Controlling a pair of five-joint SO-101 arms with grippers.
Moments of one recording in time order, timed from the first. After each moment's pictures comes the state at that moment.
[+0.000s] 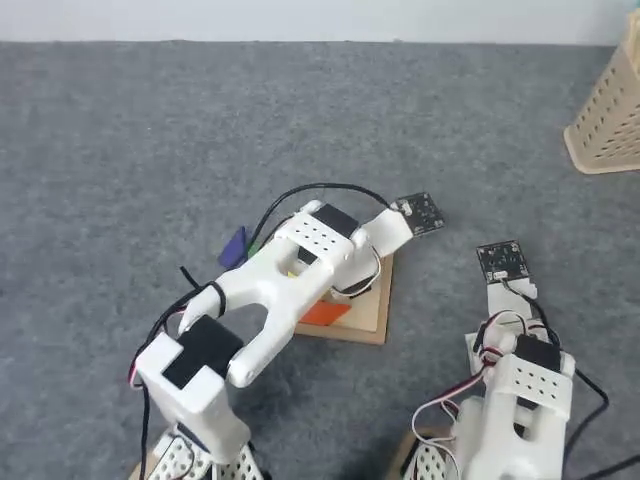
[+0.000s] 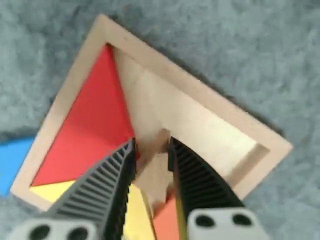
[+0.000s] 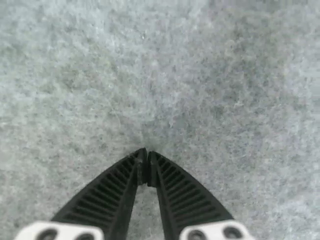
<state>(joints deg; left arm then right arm) 29.5 12.6 20.8 63.2 -24.6 18.0 -55.9 82.8 53.5 29.2</state>
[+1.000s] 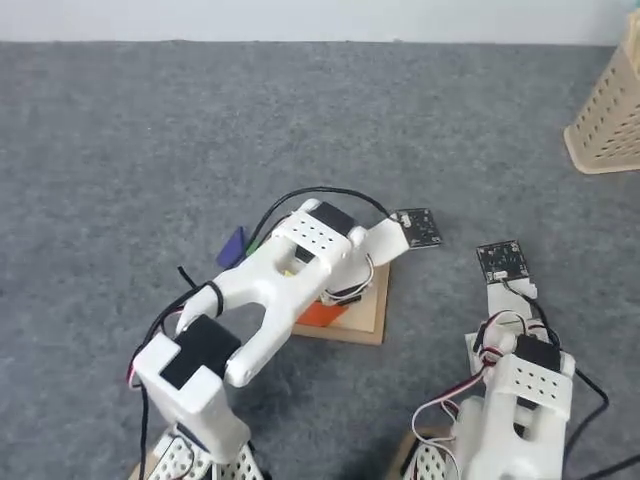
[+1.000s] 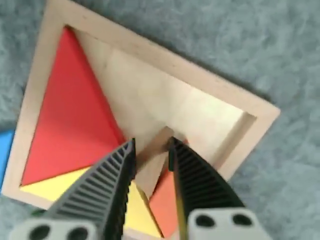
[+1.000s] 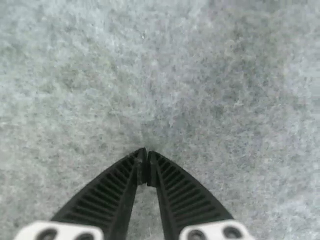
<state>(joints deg) 28.7 12.5 20.8 69.1 -31.0 18.0 -55.9 82.8 53.5 29.2</state>
